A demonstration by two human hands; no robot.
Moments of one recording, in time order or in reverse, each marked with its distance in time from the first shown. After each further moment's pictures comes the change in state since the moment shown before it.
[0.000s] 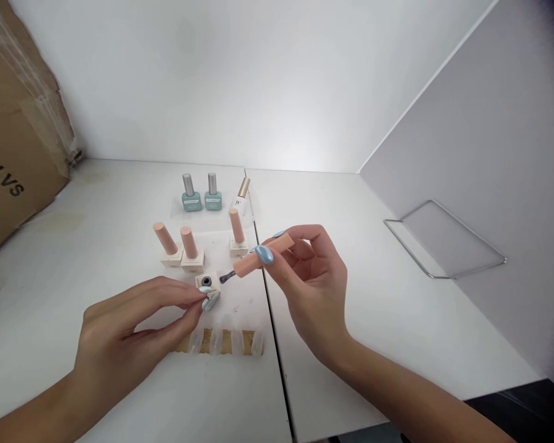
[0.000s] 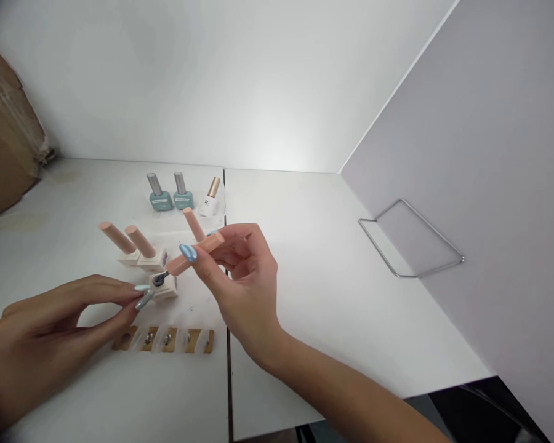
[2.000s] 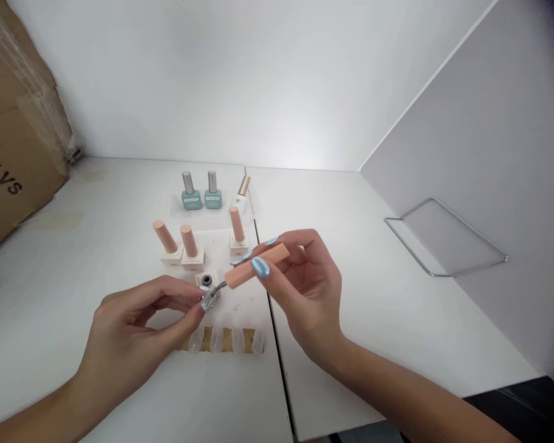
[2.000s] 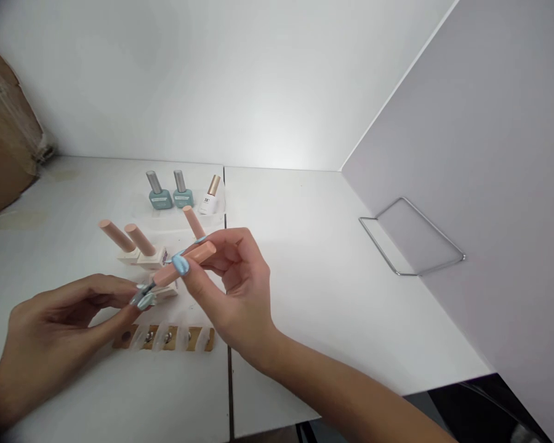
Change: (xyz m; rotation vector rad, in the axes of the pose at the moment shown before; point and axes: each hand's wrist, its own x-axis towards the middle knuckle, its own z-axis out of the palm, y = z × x) left_hand 0.004 0.004 0.006 -0.274 -0.049 -0.378; right_hand -0.002 0.004 -0.001 0.160 -0.117 -0.016
